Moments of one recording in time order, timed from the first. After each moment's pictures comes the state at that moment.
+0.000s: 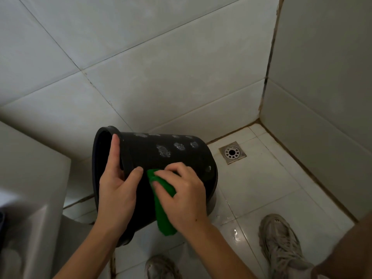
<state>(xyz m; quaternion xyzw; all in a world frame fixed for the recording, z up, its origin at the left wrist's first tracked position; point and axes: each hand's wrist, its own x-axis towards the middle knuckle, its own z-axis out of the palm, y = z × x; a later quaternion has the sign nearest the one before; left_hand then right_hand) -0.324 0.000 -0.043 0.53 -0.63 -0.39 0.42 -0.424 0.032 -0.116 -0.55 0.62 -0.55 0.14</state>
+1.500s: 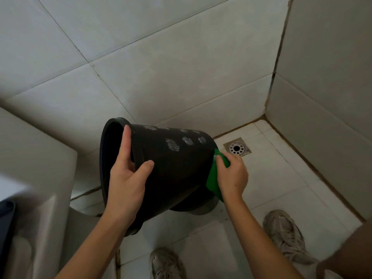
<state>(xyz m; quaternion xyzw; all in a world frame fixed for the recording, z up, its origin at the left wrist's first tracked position) -0.318 0.000 -0.040 0.53 -0.61 -0.43 0.40 -0.494 -0.001 -0.211 -0.30 0.79 -0.50 0.17</state>
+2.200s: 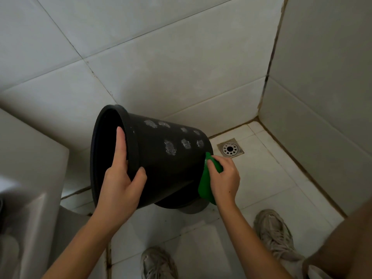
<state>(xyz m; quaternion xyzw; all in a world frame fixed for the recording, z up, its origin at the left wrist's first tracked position) -0.318 0.013 -0.038 0.51 -0.73 -0.33 0.31 -0.491 0.013 -0.211 -0.32 0.76 -0.53 0.20</state>
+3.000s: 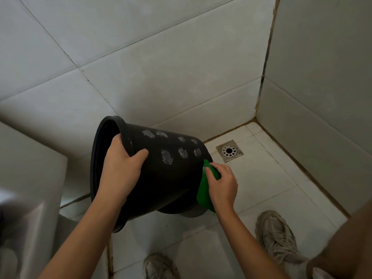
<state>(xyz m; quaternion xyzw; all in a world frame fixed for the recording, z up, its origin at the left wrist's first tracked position) -0.339 -0.029 -0.023 0.62 -0.65 -0.31 0.31 -0.485 0.017 -0.220 -0.30 0.76 -0.53 0.22</state>
